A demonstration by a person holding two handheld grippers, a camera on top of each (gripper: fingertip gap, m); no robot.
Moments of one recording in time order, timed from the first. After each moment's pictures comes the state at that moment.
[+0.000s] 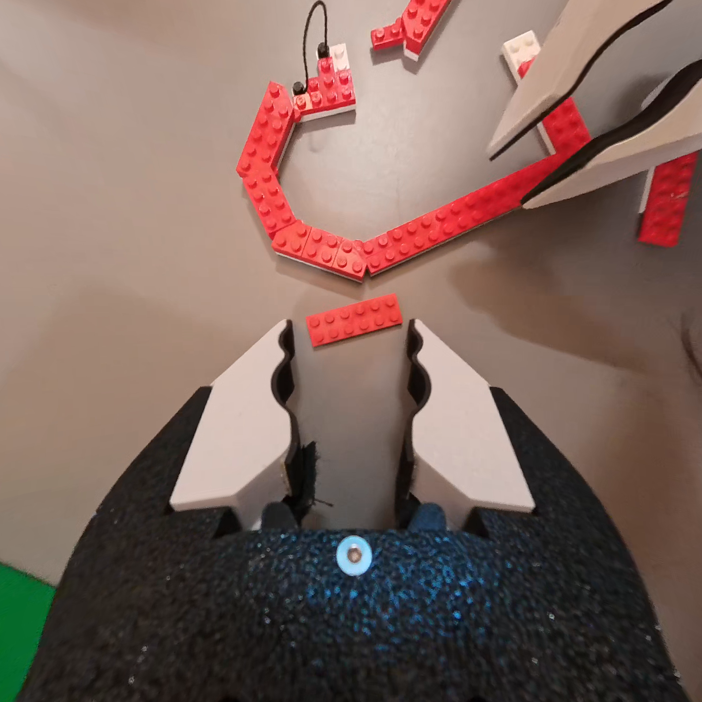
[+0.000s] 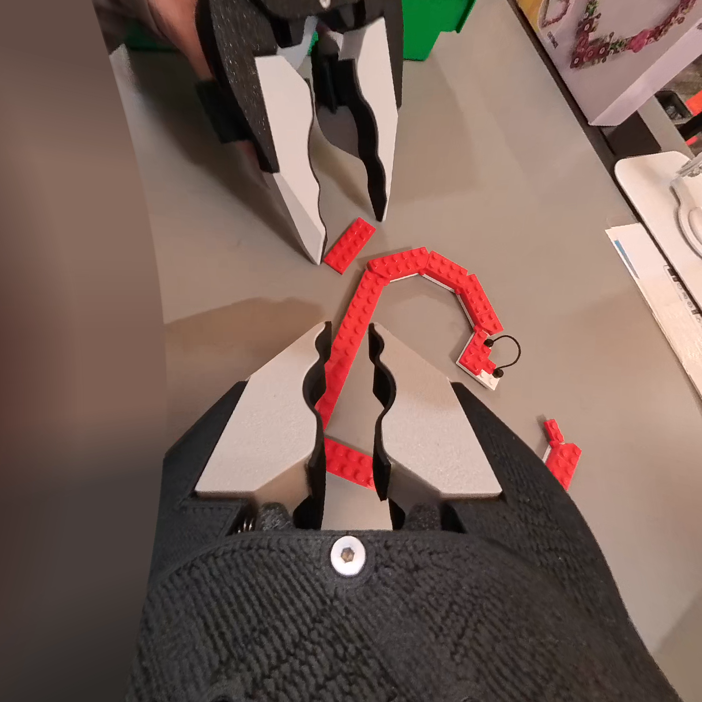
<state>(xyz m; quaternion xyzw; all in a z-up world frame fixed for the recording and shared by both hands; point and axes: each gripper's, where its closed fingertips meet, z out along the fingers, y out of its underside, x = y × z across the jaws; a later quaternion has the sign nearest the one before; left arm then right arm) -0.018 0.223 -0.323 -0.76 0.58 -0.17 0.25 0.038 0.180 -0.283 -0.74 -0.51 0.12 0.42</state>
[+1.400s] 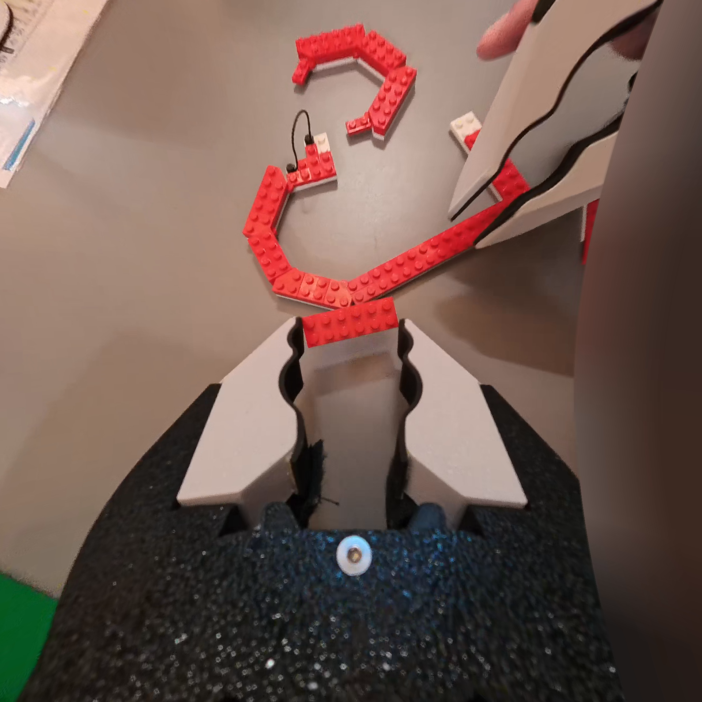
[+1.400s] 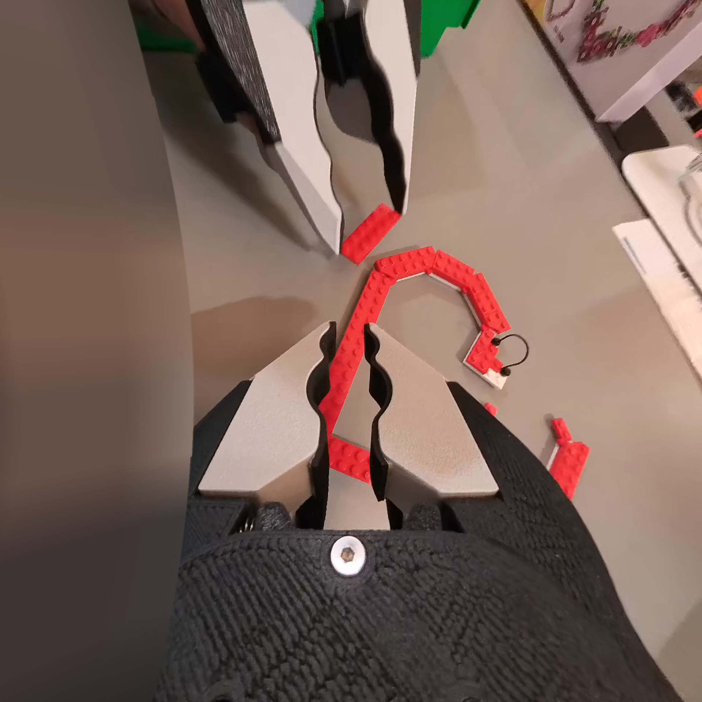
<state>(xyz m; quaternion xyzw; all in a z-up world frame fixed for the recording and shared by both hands) -0.007 0.218 -0.296 -0.72 0.59 -0.20 0.30 0.037 0.176 -0.284 -0.74 -0.51 0.12 0.41</state>
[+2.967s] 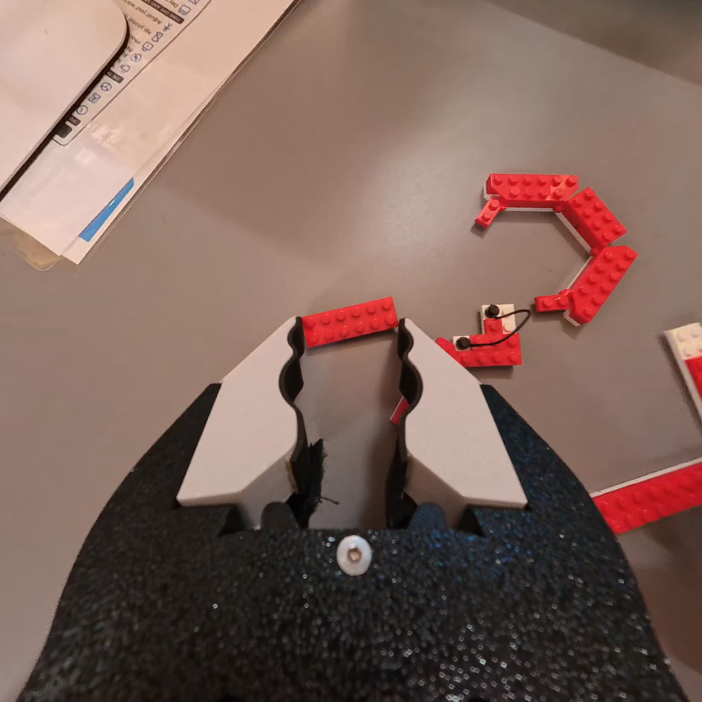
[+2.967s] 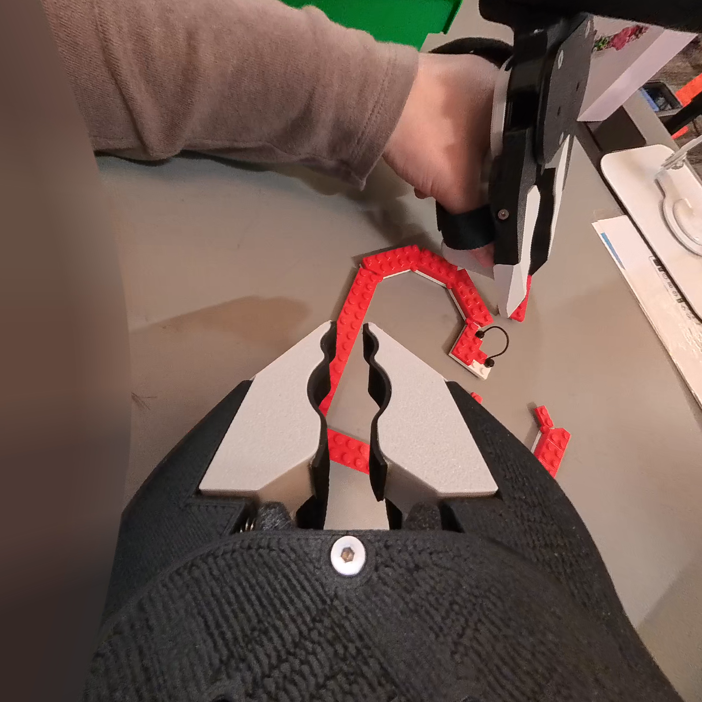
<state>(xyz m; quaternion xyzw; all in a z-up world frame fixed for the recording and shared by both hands) 0.077 0.338 -0.319 -0.78 0.50 -0.20 0.30 0.044 0.177 -0.275 -0.75 -0.50 0.11 0.42</state>
